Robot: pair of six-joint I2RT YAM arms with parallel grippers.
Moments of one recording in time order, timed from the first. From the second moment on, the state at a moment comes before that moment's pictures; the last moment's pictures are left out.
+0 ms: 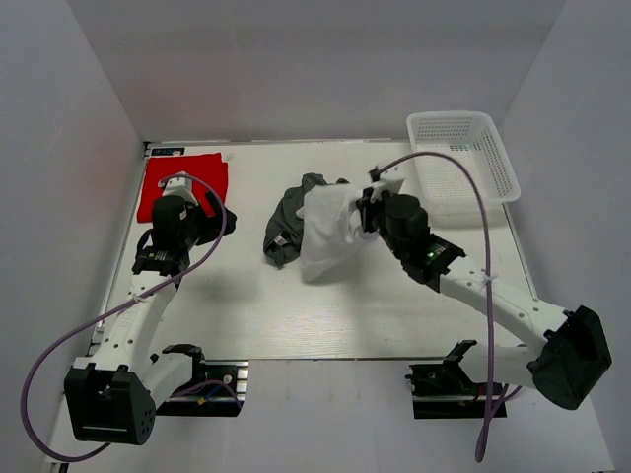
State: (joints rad) left arm -0.07 1.01 0.77 -0.24 0.09 -0.41; right arm 0.78 1.20 0.86 0.06 0.31 0.10
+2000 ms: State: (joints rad) left arm -0.30 1.77 1.03 -0.30 0.24 -0.32; right arm 0.53 2.29 2.02 -0.43 -0.14 0.02
